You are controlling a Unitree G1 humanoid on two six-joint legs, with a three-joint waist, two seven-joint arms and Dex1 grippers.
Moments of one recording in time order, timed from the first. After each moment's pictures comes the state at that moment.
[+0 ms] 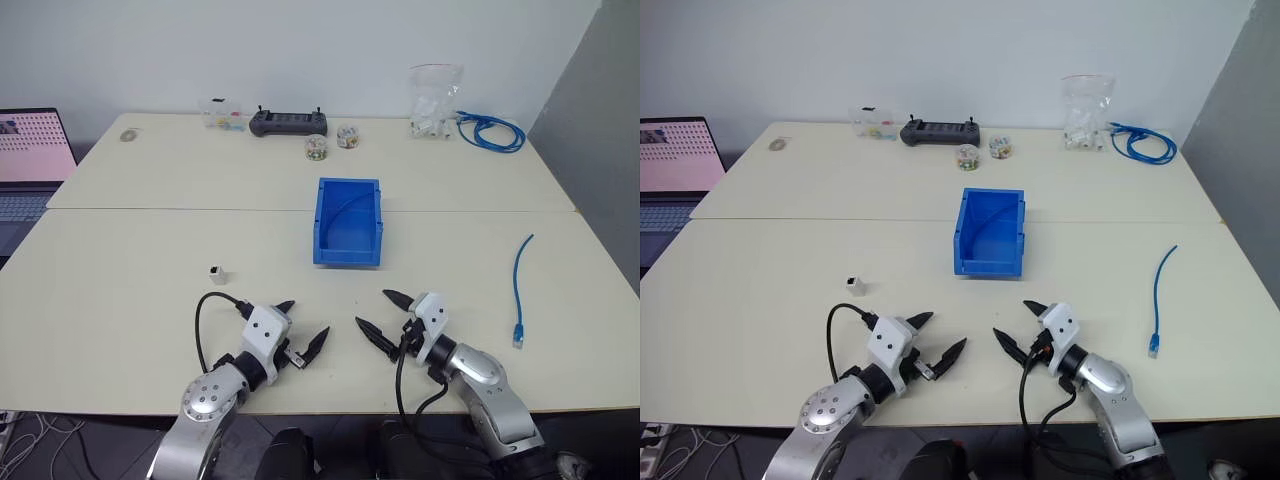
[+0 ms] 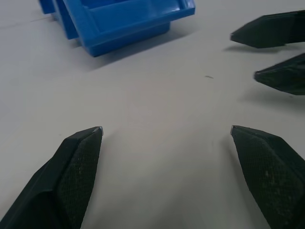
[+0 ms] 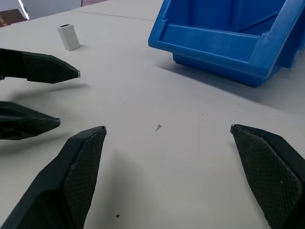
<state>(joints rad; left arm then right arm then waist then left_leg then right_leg) 0.18 0.36 -0.12 -0.37 -0.16 0.26 -0.52 -0.02 -0.23 0.19 -0.07 0.18 0.05 0.62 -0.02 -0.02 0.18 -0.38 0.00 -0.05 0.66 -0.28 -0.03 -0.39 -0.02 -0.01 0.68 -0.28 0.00</state>
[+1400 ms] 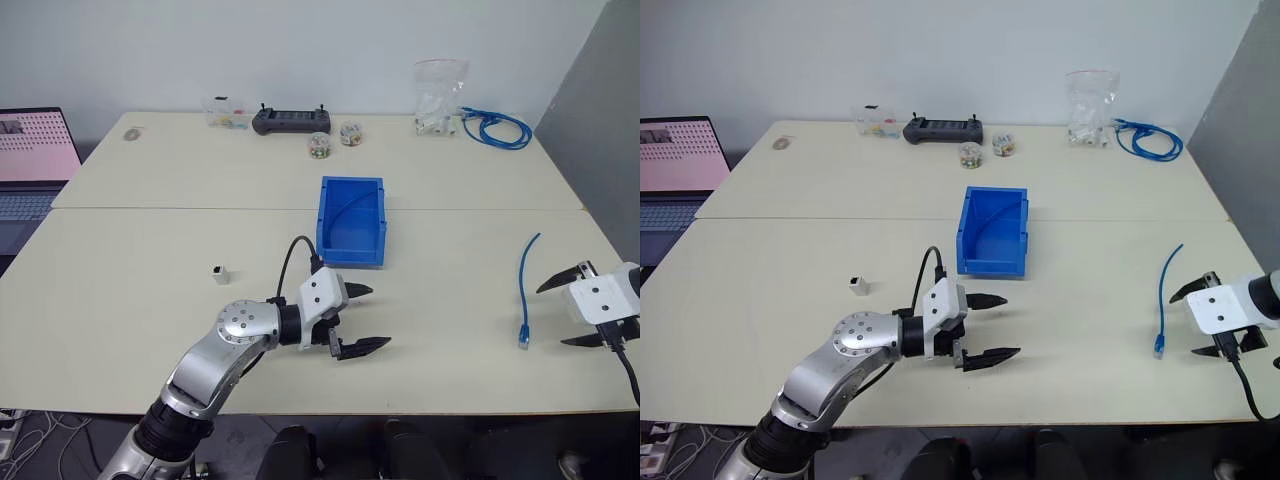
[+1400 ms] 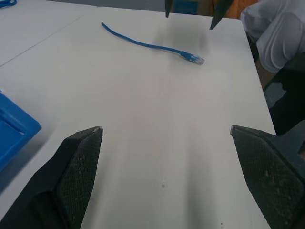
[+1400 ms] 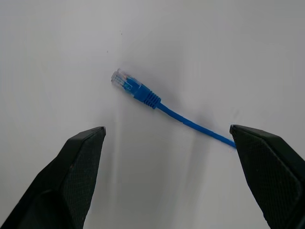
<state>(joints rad) -0.27 0.47 -0.34 -0.38 -0.32 0.47 -0.86 -0.35 -1.29 0.13 0.22 -0.03 -0.44 1.46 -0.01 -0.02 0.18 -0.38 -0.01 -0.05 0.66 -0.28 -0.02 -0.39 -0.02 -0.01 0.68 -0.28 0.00</state>
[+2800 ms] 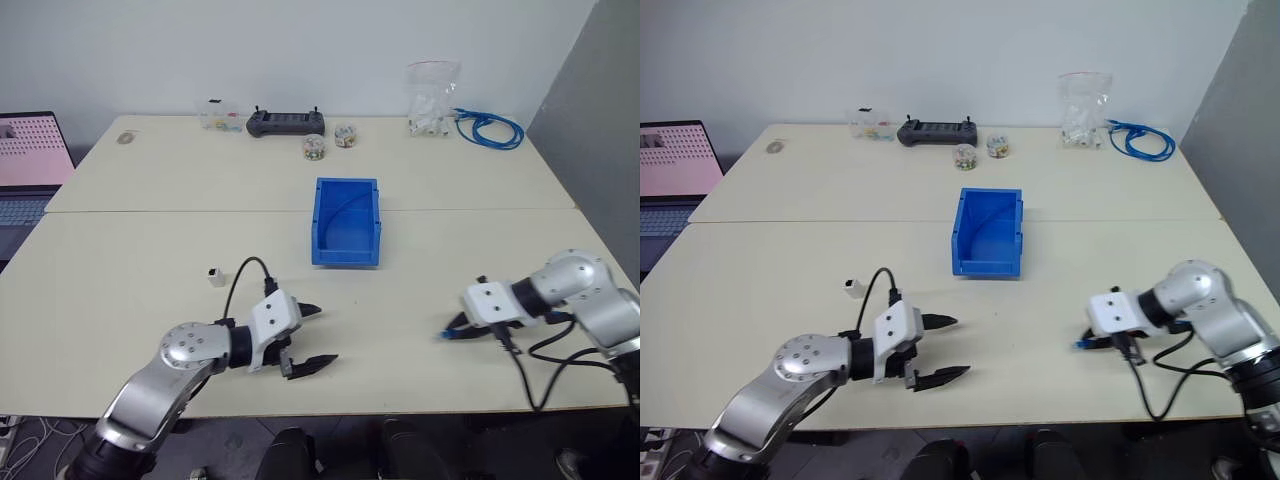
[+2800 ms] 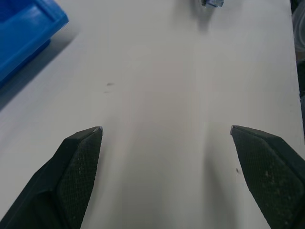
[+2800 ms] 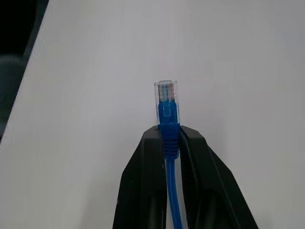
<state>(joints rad) 0.01 0.73 -0.15 -0.46 -0.31 0.44 -0.90 -0.46 -0.83 0.31 -0.09 0.05 0.17 1.43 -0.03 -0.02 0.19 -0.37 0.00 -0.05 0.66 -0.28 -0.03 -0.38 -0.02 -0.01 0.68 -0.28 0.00</state>
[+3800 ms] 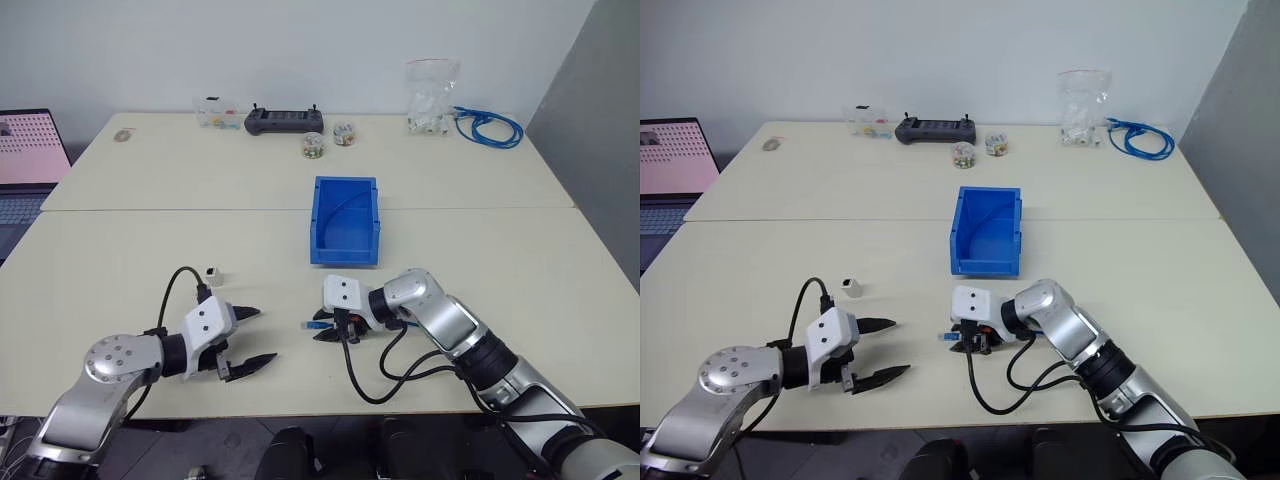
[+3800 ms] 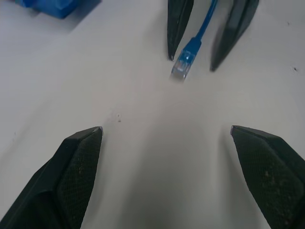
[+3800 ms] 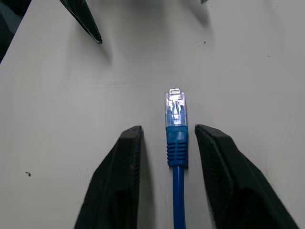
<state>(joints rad) 0.06 0.80 0.03 -0.23 -0.28 0.21 -1.00 -0.64 -0.28 0.57 0.10 -0.05 0.46 1.11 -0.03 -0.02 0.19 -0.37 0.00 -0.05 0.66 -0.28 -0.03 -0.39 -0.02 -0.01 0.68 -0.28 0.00</state>
